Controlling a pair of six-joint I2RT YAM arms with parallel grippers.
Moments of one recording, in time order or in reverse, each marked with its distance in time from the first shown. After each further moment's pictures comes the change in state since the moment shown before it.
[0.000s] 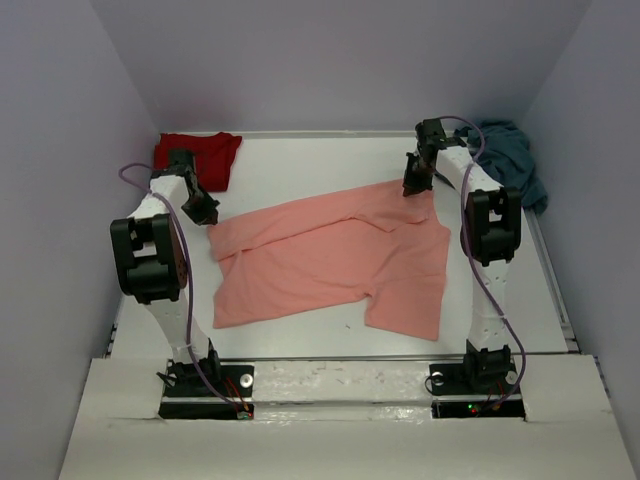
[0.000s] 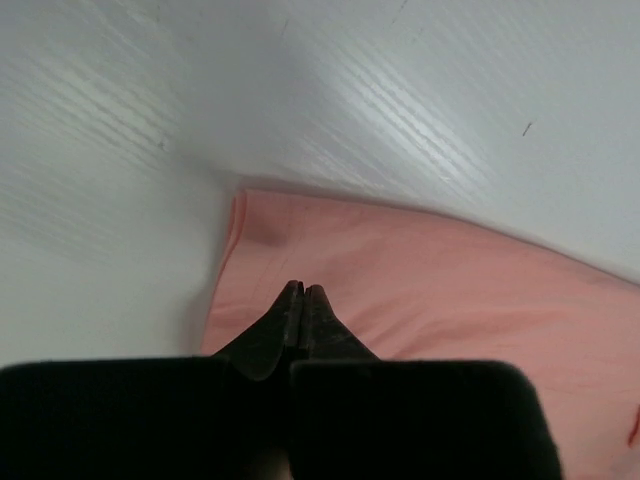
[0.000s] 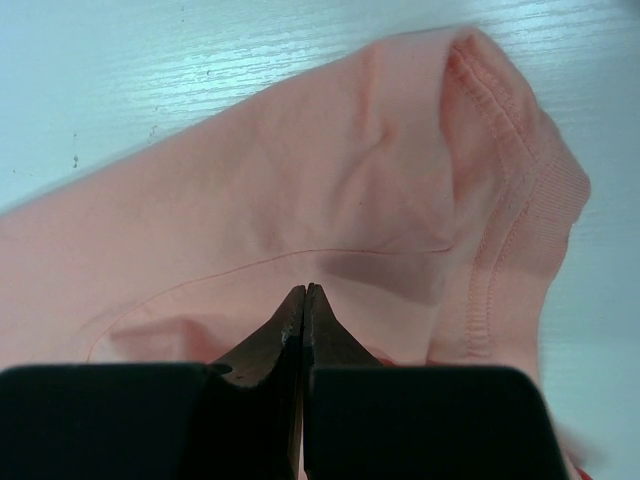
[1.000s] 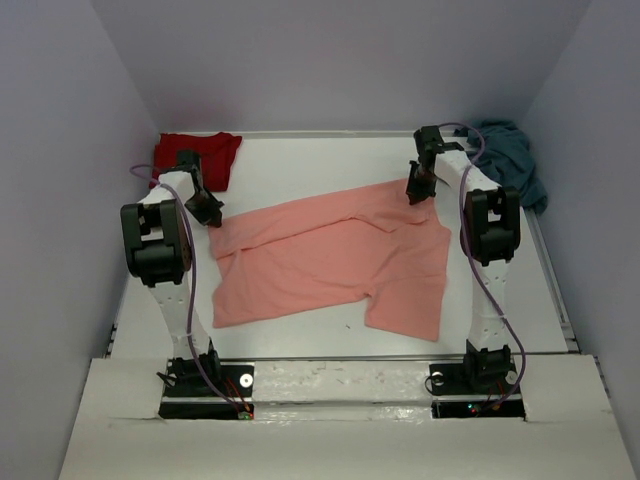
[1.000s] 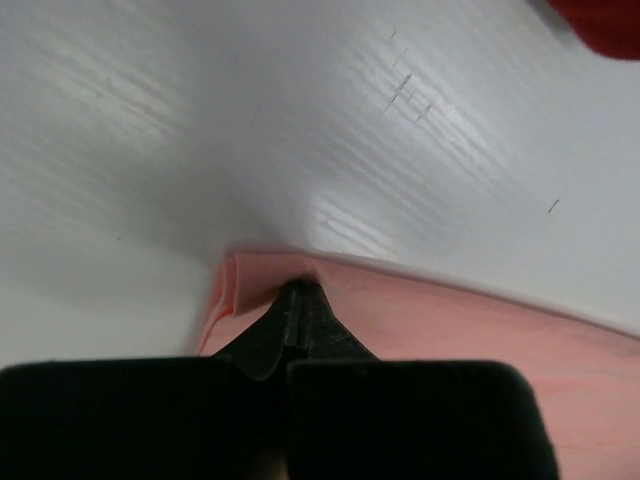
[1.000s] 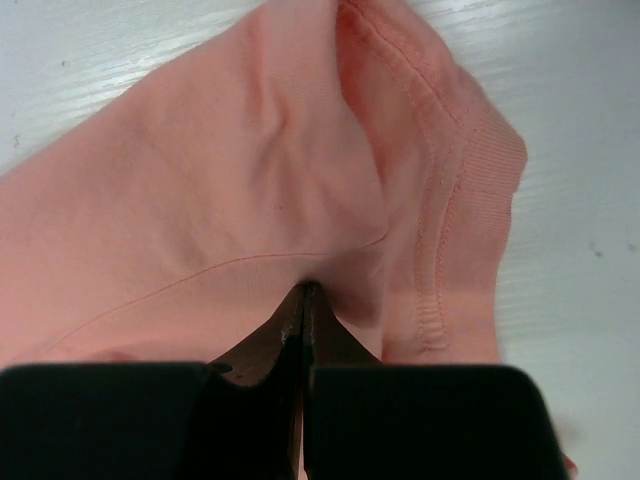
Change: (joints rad) left arm 0.000 0.148 0.061 0.002 0.005 0.002; right arm -0.002 0.005 -0.055 -0.010 0.150 0.019
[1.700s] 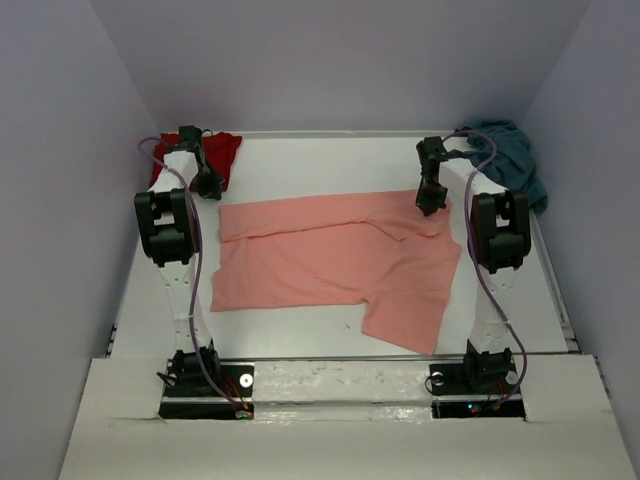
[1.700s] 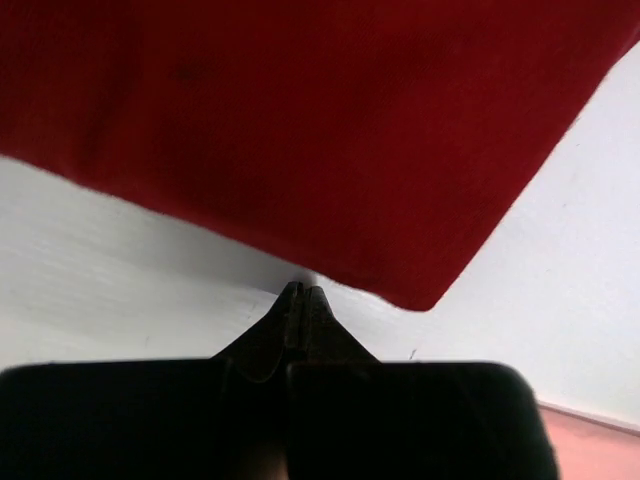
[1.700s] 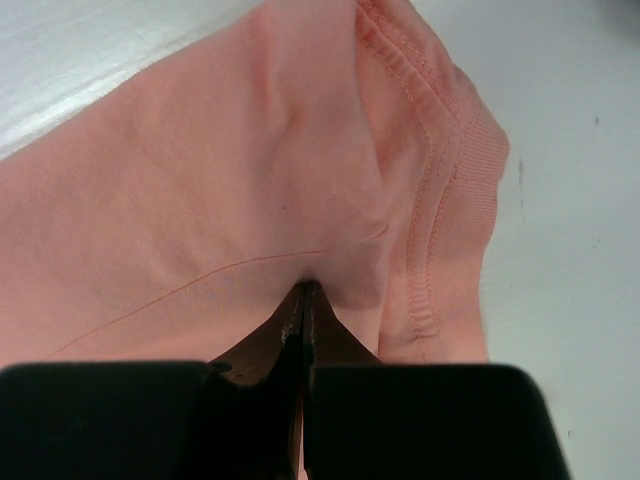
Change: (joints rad) left arm -0.007 0.304 0.476 -0.076 0.004 0.075; right arm 0.001 -0.113 -0.194 0.008 0.215 0.080
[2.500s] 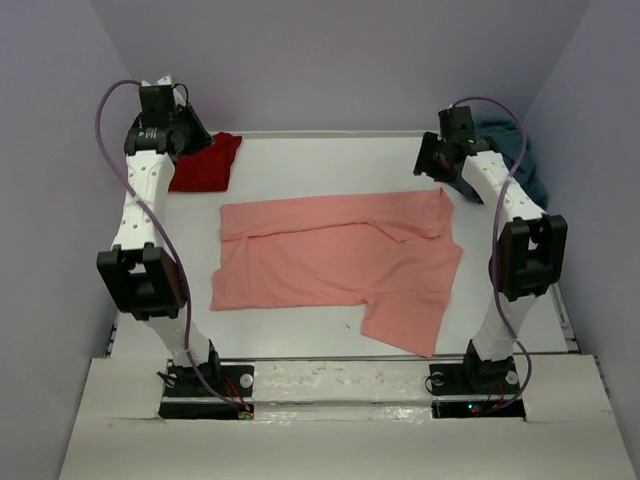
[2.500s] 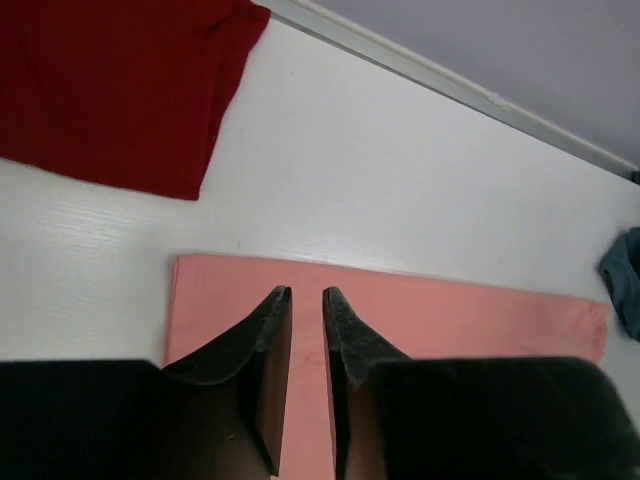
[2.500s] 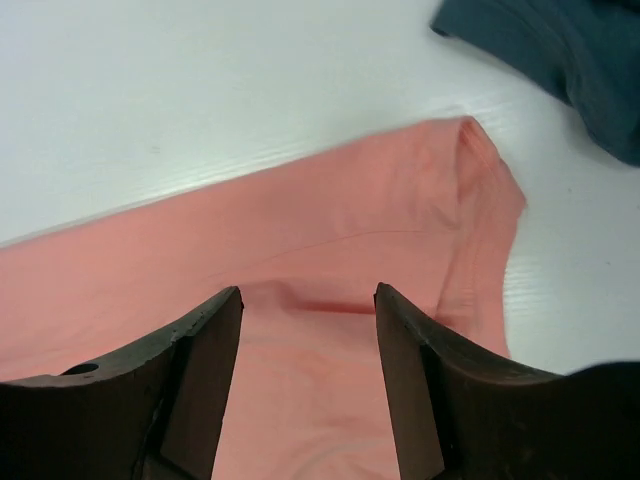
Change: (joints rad) left arm -0.036 -0.528 -0.082 0.071 0.116 0.119; right arm -0.001 -0.280 -0.032 0.097 -0.157 -0.062
